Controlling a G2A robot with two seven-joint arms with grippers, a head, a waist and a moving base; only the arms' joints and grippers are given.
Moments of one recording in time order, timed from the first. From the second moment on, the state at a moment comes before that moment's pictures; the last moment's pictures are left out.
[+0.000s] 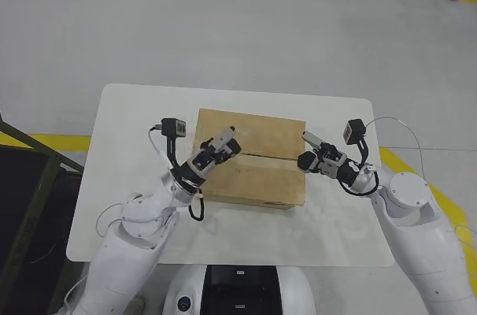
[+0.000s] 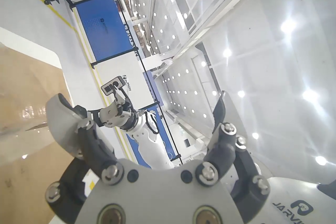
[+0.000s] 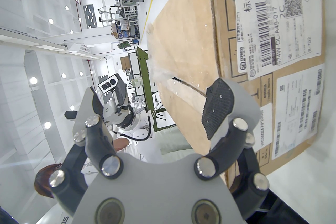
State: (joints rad) left arm 1.50 -1.21 -1.33 -1.98 -0.21 -0.27 -0.39; right arm -1.27 -1.05 1.30 -1.69 0.41 0.17 0.73
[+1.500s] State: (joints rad) left arm 1.62 -1.18 -1.85 -1.82 -0.43 -0.30 -0.34; right arm -1.27 -1.05 1.30 -1.69 0.41 0.17 0.73
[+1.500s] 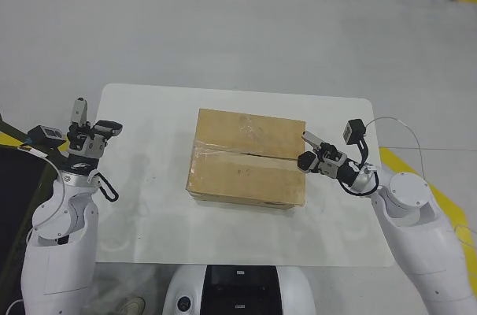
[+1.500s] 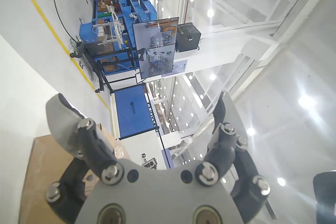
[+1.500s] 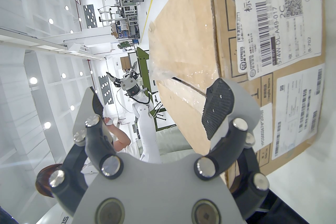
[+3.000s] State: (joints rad) left arm 1.62 -1.18 -1.85 -1.82 -0.43 -0.30 -0.34; right arm -1.18 -1.08 1.19 -1.78 0.38 0.13 0.69
